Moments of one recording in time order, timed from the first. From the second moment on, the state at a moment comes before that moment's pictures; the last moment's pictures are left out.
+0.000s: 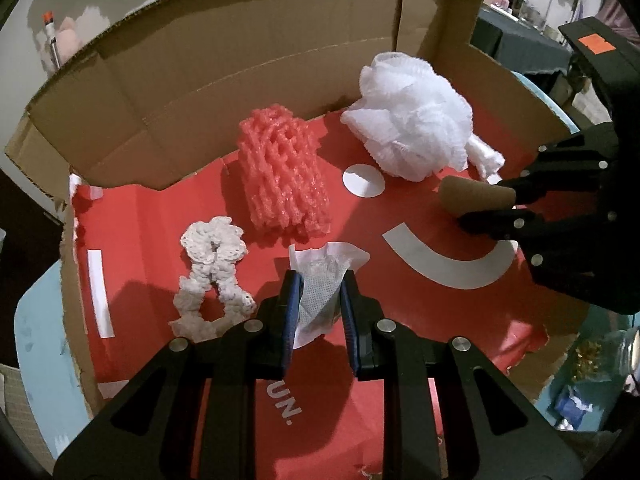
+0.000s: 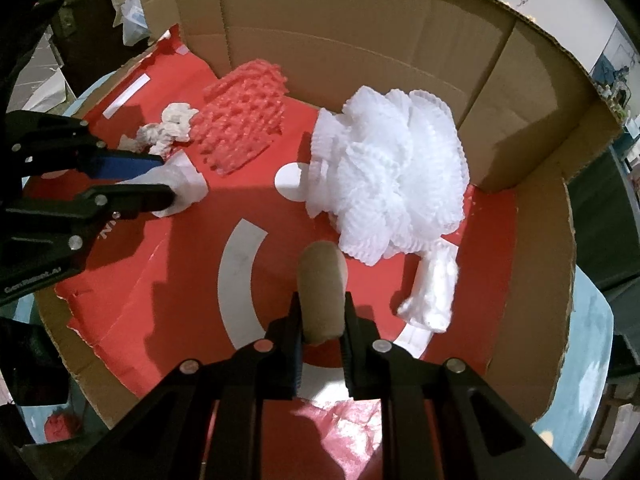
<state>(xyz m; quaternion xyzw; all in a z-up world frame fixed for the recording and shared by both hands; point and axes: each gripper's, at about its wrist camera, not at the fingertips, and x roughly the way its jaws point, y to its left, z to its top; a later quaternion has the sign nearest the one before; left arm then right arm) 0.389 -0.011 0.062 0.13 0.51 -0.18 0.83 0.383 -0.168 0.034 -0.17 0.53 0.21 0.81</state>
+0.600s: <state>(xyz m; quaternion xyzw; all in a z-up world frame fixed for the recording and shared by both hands) 0.397 -0.016 0.054 0.14 0.50 -0.18 0.83 0.403 -0.157 0.029 -0.18 0.53 0.20 0.81</state>
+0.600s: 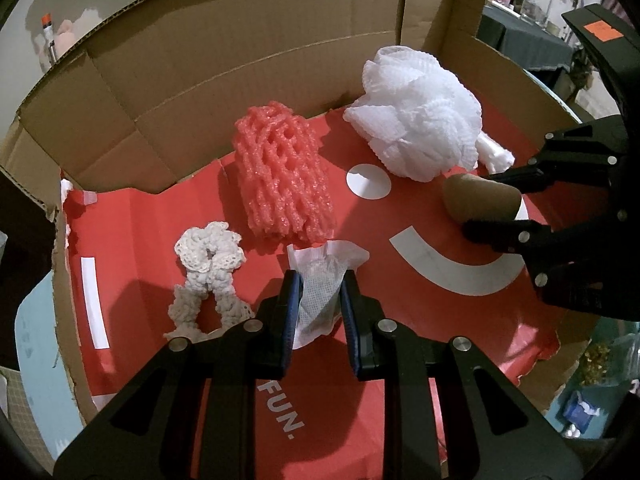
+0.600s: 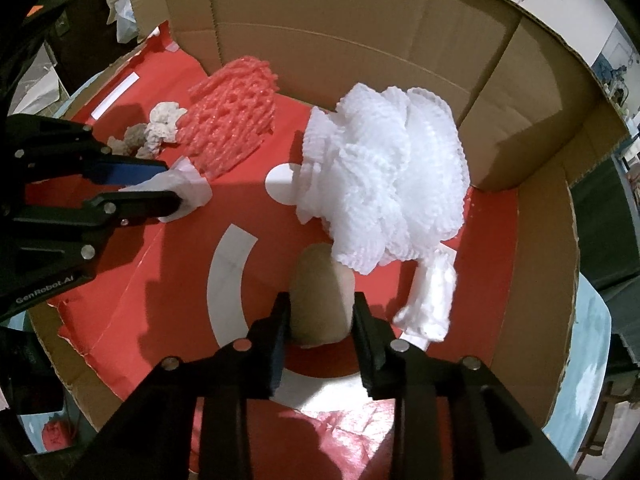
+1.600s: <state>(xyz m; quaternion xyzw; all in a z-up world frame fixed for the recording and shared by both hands) 0.383 -0.012 0.074 0.12 0.49 -0.18 0.85 0.384 -0.156 0.041 -0.19 0.51 0.20 0.82</state>
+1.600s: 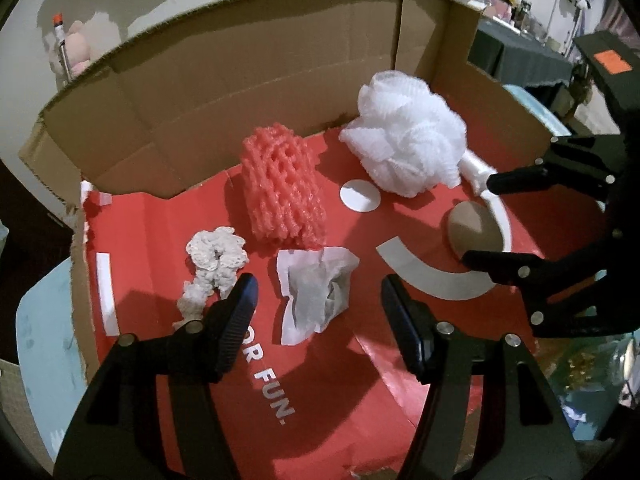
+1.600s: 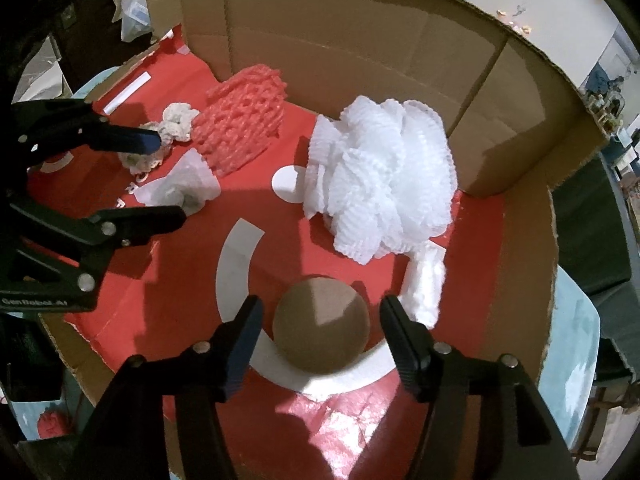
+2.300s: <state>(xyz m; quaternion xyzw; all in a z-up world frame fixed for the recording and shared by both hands) 0.239 -0.012 0.170 0.09 0.34 -0.18 0.92 0.267 -0.201 0.141 -0.11 0.40 0.19 0.89</state>
